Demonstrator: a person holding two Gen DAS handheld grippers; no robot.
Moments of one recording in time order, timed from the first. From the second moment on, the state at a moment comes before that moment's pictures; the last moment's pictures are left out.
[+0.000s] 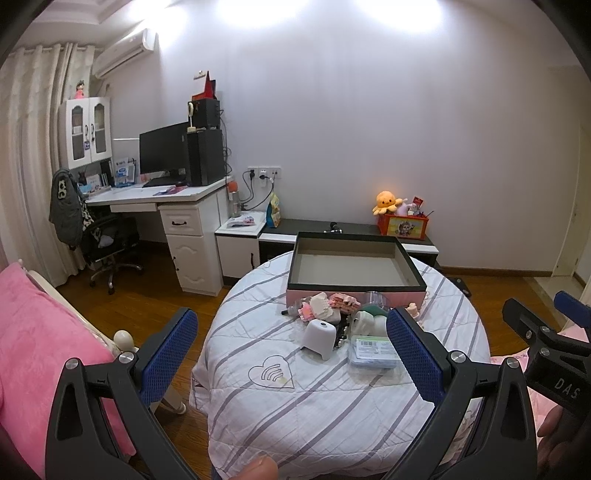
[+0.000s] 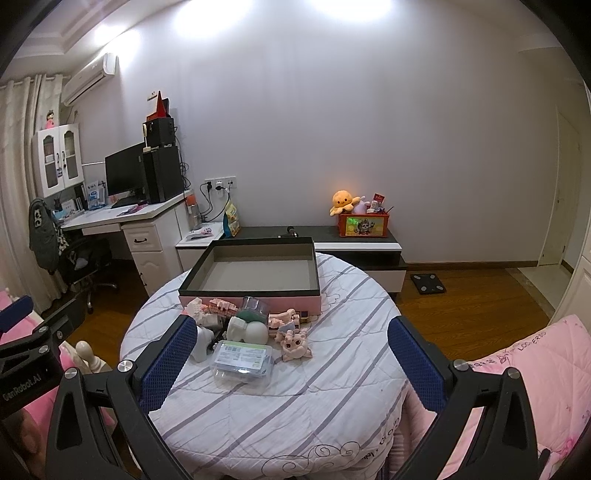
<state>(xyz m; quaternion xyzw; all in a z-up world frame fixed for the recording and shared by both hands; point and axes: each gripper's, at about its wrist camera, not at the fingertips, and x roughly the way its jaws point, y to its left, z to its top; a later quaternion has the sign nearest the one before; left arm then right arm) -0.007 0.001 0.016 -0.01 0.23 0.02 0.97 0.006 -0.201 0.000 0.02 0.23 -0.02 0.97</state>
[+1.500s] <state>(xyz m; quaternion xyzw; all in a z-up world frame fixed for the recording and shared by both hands) -0.007 0.003 0.009 -0.03 0.22 -0.01 0.97 0.007 -0.203 0.003 0.02 0.23 -0.02 0.97</state>
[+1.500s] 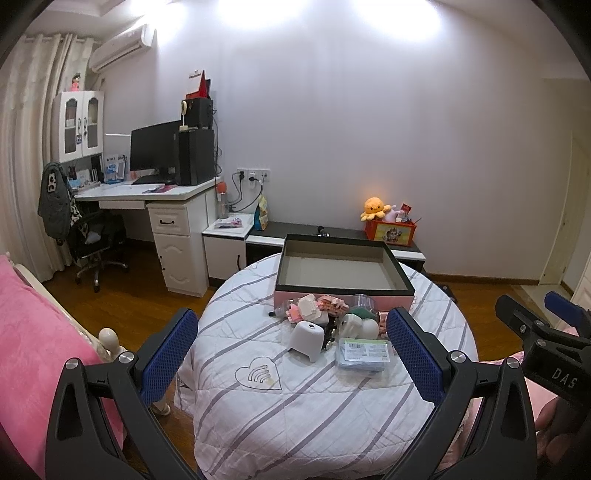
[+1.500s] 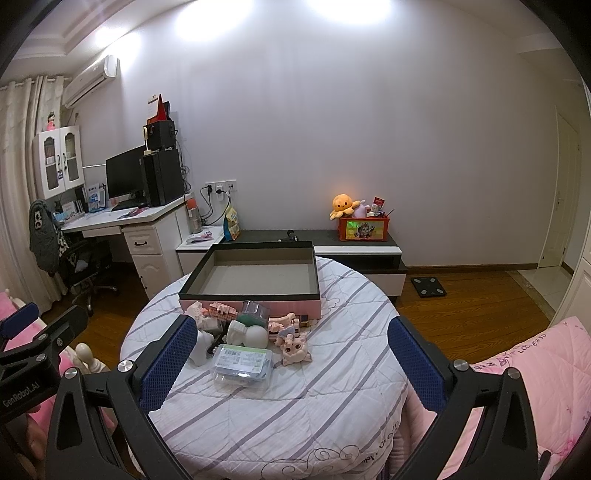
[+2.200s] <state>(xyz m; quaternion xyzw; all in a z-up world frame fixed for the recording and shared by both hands) 0.090 0.004 -0.098 -0.04 0.34 -0.01 0.94 0.094 -0.227 -0.101 0.04 0.36 -0.01 0.93</state>
